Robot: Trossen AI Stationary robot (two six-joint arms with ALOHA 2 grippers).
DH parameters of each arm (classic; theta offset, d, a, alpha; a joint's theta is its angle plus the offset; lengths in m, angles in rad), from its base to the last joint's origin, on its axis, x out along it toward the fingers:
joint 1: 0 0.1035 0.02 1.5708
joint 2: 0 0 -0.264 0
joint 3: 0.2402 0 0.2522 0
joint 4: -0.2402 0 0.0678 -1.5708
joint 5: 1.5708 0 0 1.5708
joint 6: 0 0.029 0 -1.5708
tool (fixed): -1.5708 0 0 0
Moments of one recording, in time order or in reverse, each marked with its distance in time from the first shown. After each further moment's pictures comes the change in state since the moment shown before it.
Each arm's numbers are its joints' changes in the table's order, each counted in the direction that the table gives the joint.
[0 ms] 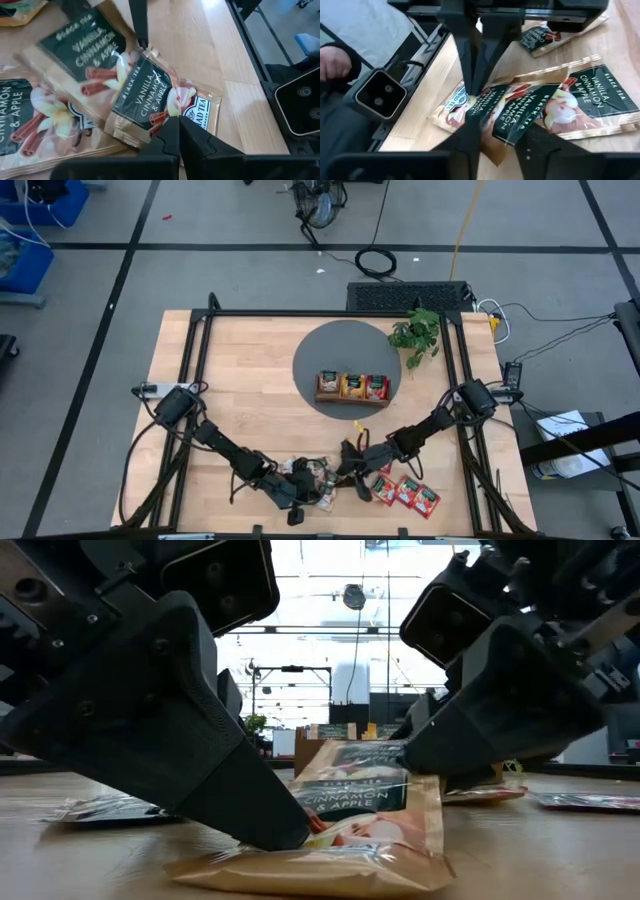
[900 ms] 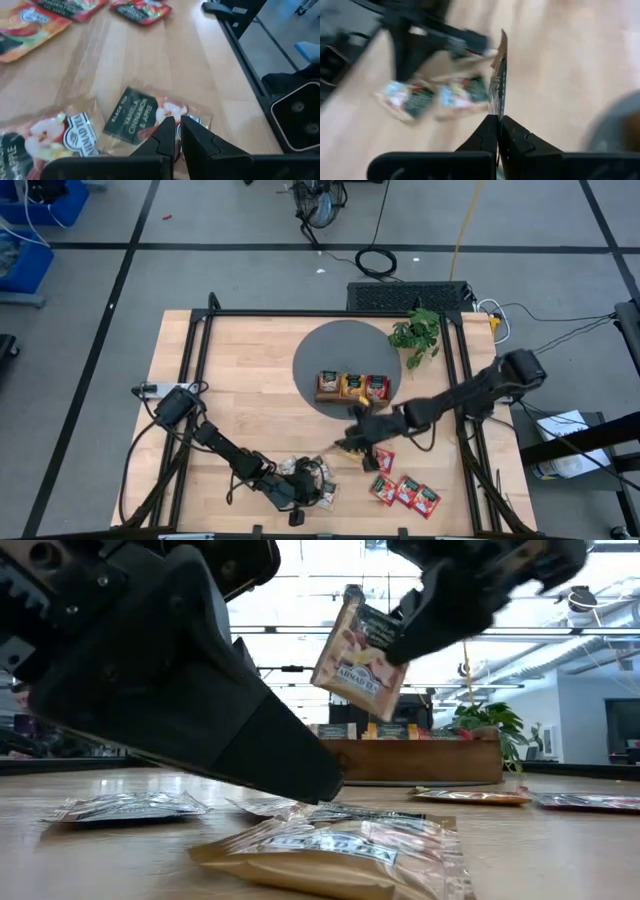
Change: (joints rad) left arm -0.014 -0.002 -0.002 0.092 0.069 0.101; right arm -0.159 0.478 0.151 -0.839 -0.066 -0.406
